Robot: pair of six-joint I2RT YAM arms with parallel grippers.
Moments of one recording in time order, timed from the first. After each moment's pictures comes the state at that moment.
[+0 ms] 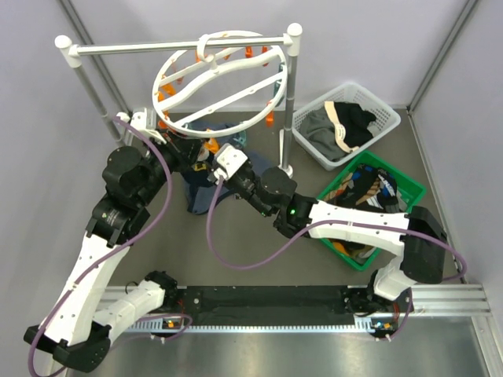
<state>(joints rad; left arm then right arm) -0.43 0.87 1.20 -0.33 0.02 -0.49 1.18 1.57 1.24 0.56 0.33 -0.42</state>
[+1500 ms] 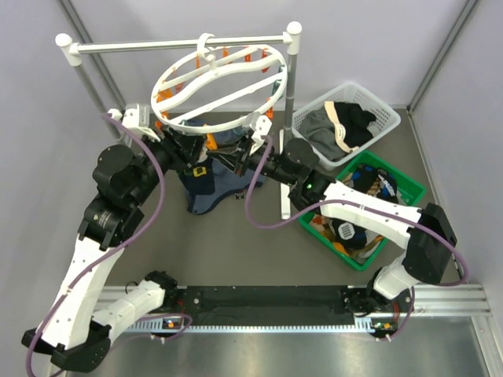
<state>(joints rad) -0.43 0.88 1.28 -0.37 0.03 -0.49 0.94 1.53 1.26 0.56 -0.30 0.05</state>
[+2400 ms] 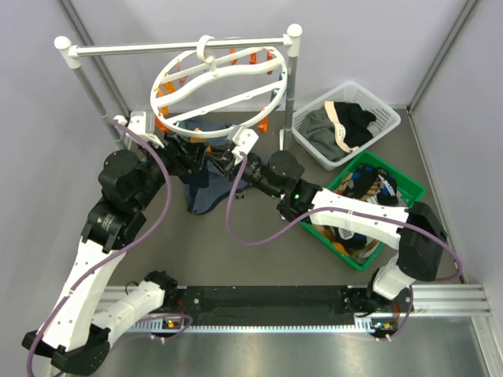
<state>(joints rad) -0.43 0.85 1.22 -0.40 -0.02 -0.40 1.05 1.58 1.26 0.59 -0.01 -0.14</state>
